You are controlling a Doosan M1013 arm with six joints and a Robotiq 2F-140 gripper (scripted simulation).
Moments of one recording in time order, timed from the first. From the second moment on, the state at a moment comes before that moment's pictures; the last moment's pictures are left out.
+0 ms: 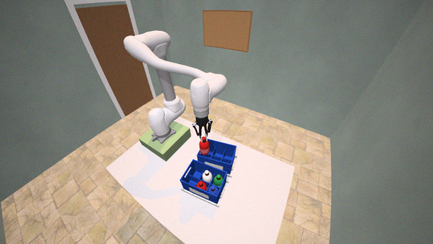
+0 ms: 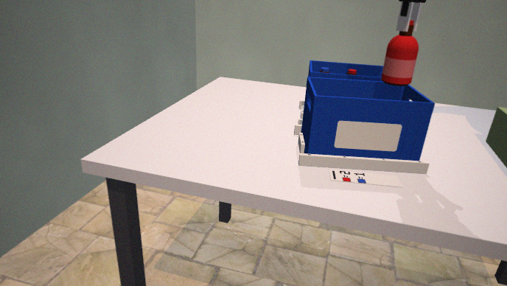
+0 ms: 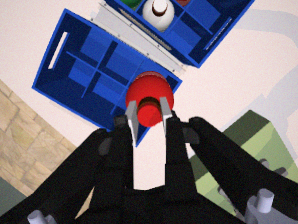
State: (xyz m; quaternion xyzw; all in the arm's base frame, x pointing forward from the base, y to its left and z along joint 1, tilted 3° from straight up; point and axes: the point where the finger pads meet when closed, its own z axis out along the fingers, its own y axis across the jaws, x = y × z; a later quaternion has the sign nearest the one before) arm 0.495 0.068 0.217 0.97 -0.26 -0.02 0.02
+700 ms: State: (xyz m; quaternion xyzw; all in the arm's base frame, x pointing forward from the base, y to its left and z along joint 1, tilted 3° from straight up) arm 0.495 0.067 0.199 0.97 -0.26 -0.02 0.02
